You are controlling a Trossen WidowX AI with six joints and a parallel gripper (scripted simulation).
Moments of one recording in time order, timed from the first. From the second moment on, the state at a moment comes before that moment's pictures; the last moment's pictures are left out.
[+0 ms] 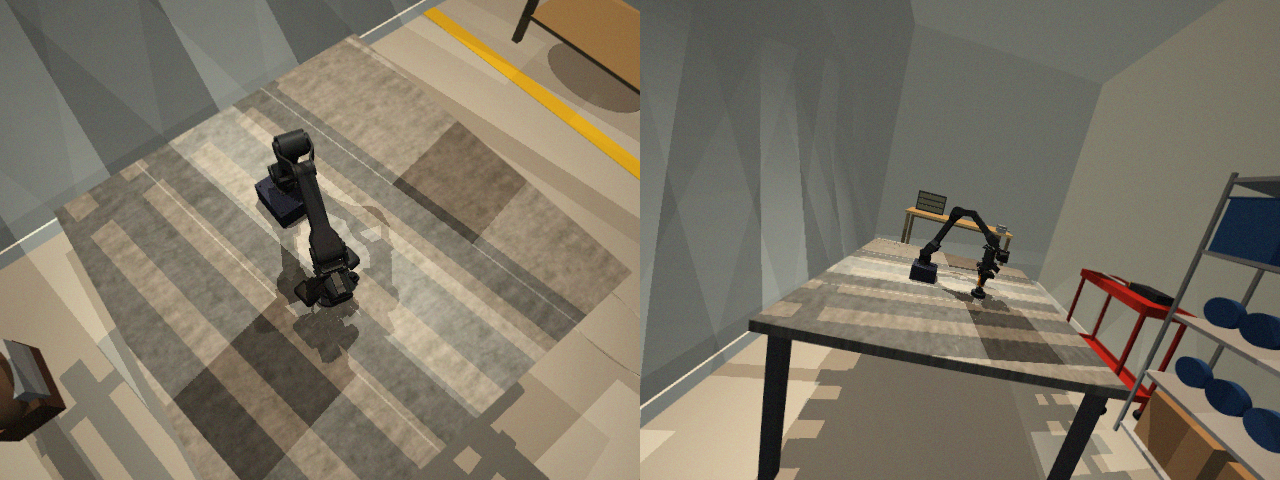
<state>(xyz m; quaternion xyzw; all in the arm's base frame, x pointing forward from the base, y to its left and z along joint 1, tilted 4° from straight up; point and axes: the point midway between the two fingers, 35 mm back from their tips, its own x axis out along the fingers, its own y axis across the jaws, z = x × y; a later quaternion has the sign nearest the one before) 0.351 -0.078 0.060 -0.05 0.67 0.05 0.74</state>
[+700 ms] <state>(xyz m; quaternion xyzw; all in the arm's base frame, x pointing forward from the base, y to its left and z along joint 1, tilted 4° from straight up) 0.352 -0.078 0.058 -0.05 0.67 0.05 0.74</state>
